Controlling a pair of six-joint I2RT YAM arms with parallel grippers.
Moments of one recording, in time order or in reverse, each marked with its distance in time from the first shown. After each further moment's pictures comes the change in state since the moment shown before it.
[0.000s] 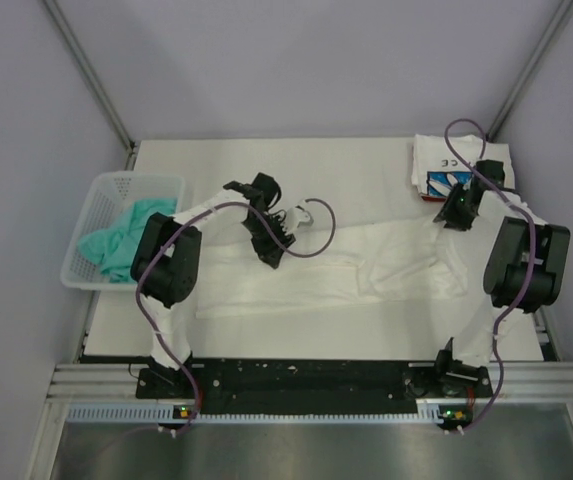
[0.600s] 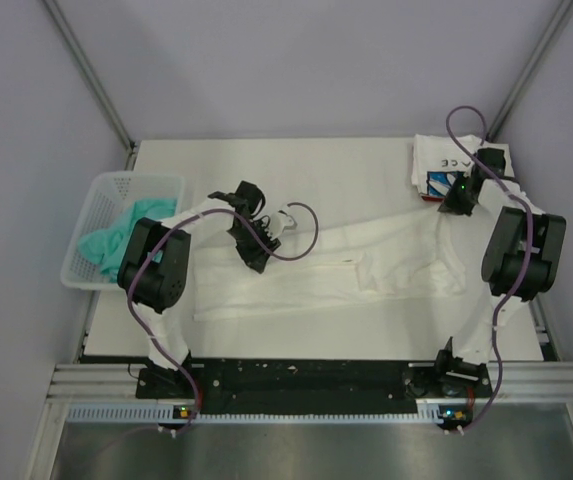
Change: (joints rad) left arm 0.103 -0.073 -0.220 0.113 -0.095 -0.055; right arm 0.003 0.112 0.136 0.009 -0.017 -0.009
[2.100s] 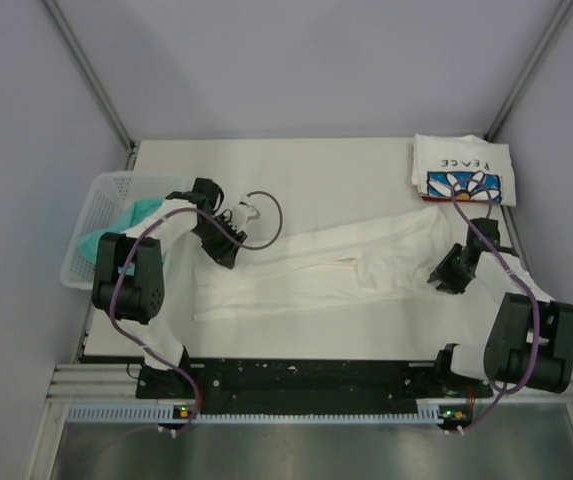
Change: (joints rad) left arm 0.213 -0.143 -0.080 -0.053 -0.002 0.031; right arm 0.013 -0.618 -0.683 -0.130 0.070 0.223
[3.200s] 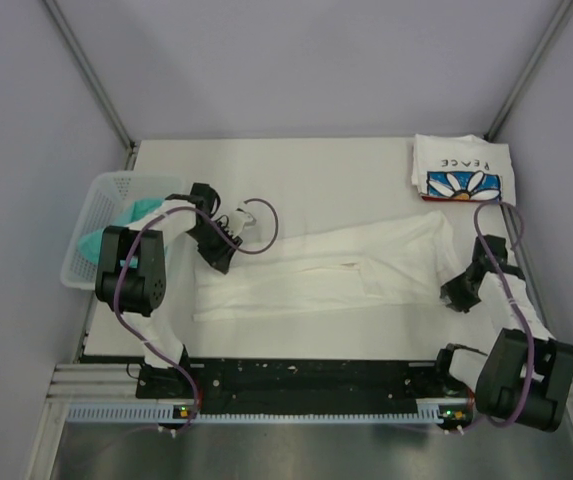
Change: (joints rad) left arm 0.046 0.061 -0.023 -0.003 -0.028 0.053; right arm -0.068 -0.182 -0.124 -0.101 0.169 0.267
